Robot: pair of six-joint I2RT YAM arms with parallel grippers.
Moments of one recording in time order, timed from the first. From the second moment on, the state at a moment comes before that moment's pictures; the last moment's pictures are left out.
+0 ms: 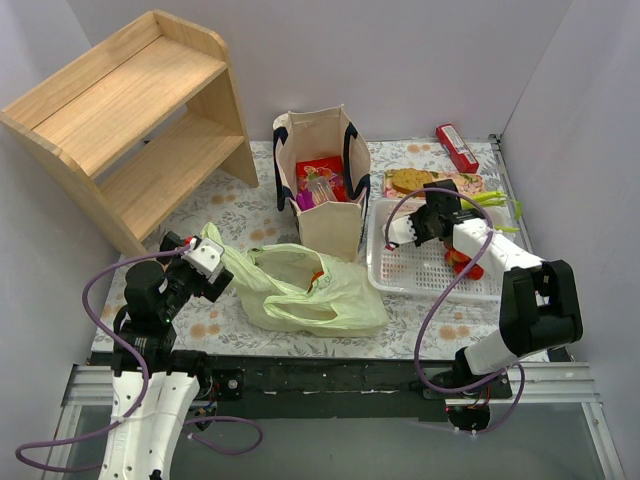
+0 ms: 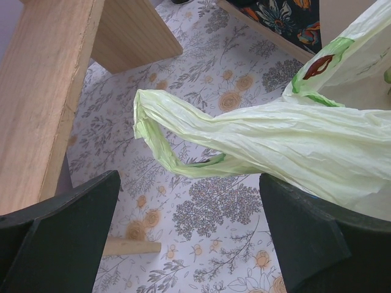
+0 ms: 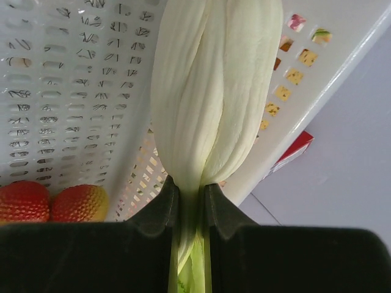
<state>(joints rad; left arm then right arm) -0.07 0.39 0.67 -0.56 0.27 0.55 0.27 1.50 0.97 -0.40 -0.02 -1.72</state>
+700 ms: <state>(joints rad) -0.05 0.36 0.62 -0.55 0.30 0.52 0.26 1.50 1.06 -0.49 -0.03 -1.48</state>
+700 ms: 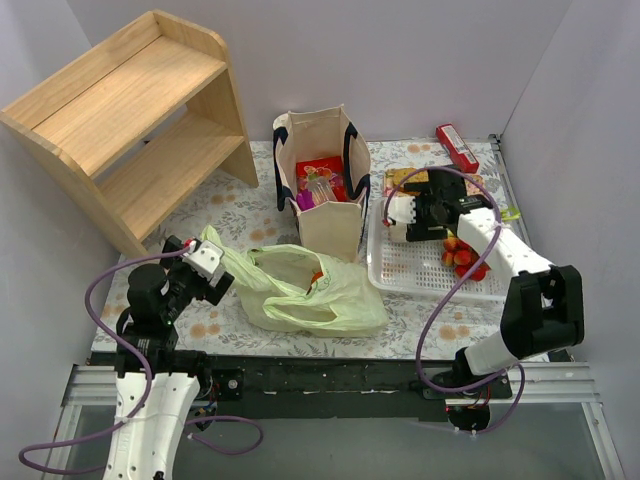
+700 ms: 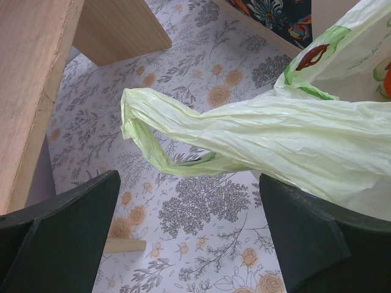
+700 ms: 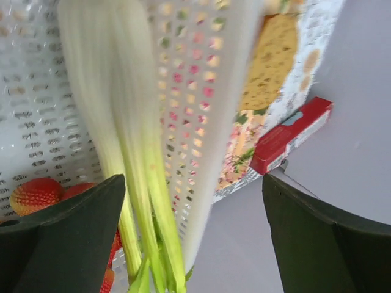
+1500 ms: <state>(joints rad) -0.05 0.63 1.03 -0.91 0.58 0.47 0.86 1.39 1.58 -0.61 -0.53 -0.63</state>
